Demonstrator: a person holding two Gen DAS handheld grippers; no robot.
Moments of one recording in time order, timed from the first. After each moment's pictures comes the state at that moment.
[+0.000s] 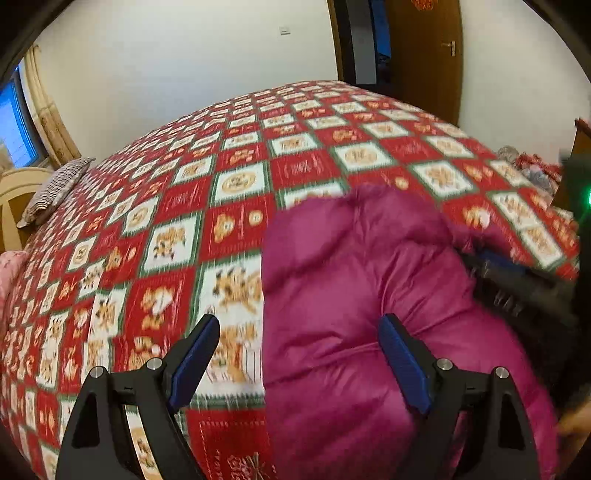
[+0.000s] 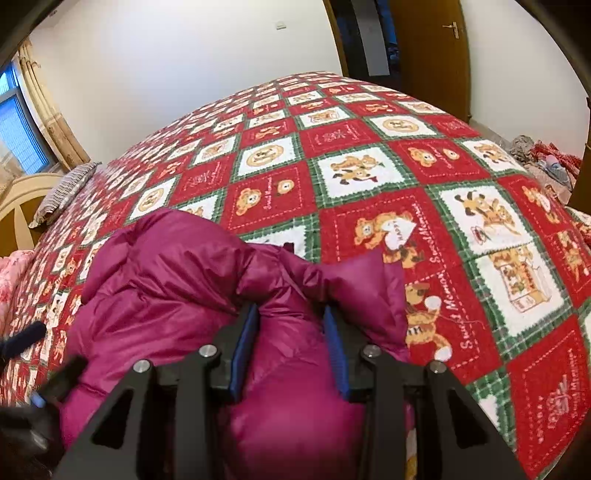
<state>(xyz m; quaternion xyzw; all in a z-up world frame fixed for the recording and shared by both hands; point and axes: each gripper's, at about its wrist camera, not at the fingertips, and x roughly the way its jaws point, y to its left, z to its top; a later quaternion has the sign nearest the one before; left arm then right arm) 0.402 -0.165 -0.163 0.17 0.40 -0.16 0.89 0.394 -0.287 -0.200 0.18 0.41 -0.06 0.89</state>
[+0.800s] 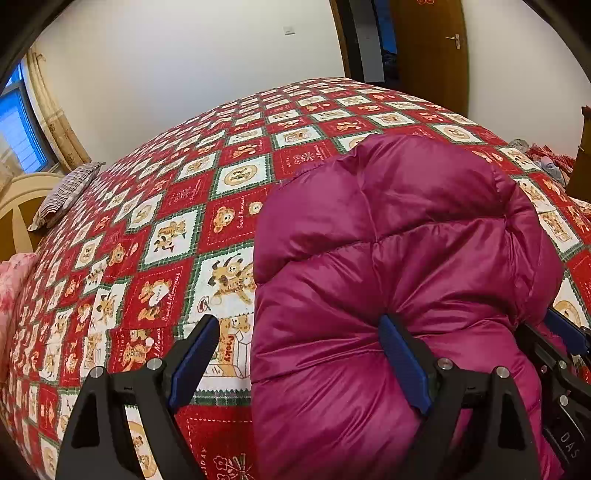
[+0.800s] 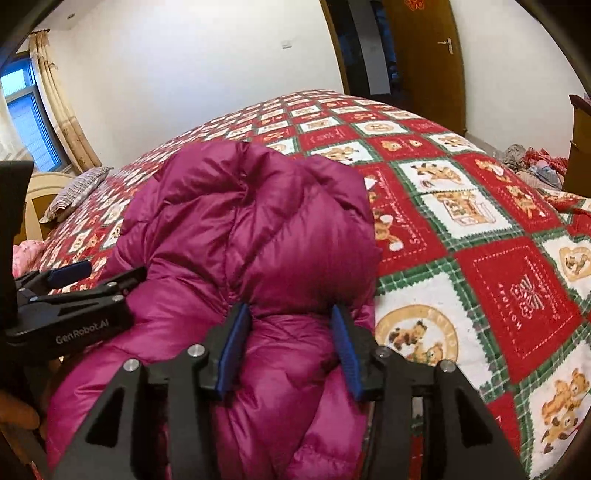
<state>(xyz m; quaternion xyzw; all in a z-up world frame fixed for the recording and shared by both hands) 0.399 -0.168 -0.179 0.19 0.39 -0.13 0.89 0.306 -0.270 -0.202 0.17 0.37 -0.06 0.91</state>
